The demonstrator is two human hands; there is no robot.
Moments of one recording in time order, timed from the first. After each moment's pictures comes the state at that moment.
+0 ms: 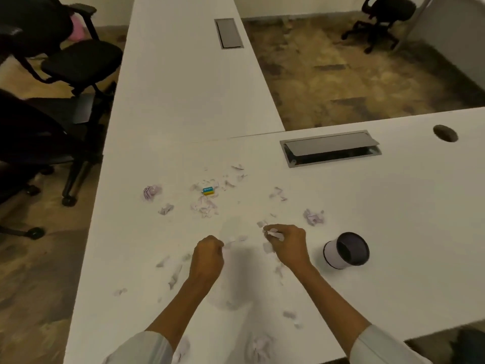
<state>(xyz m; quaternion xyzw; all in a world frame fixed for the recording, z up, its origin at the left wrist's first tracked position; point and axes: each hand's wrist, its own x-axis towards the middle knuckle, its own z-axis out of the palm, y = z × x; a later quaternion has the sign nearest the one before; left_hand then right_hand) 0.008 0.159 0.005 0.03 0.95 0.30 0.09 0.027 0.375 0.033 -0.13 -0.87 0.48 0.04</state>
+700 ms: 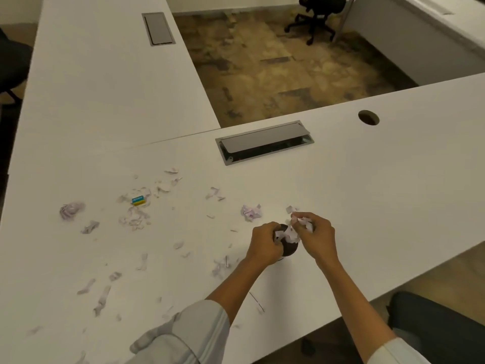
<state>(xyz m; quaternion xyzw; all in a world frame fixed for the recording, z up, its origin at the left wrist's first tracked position) 0.042 0.451 0.035 0.13 0.83 0.47 0.26 0.091 0.583 0.059 -0.32 -0.81 0.49 0.09</state>
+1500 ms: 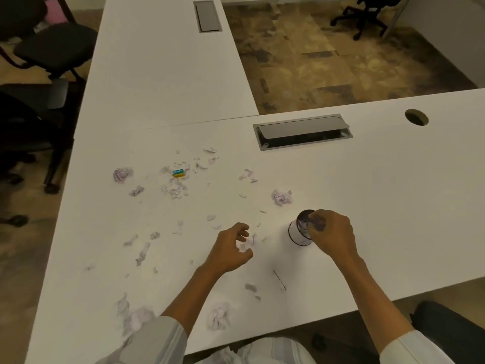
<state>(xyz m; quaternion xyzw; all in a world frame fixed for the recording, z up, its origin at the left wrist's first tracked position) 0.070 0.280 0.012 0.10 0.85 0.48 0.22 0.105 0.543 0.066 -0.24 -0.92 0.30 -0.01</state>
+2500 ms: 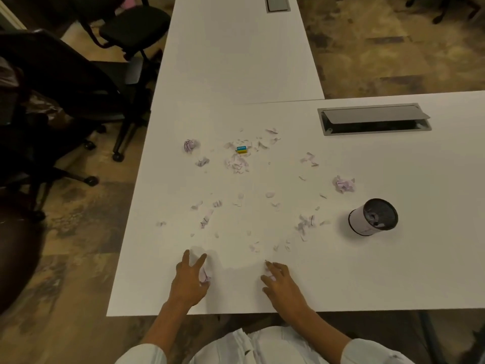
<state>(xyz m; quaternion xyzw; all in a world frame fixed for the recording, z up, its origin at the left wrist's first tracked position) 0.197 0.042 -0.027 -0.08 0.94 0.19 0.27 0.229 0.307 -0.075 0.16 -0.96 0.18 -0.13</state>
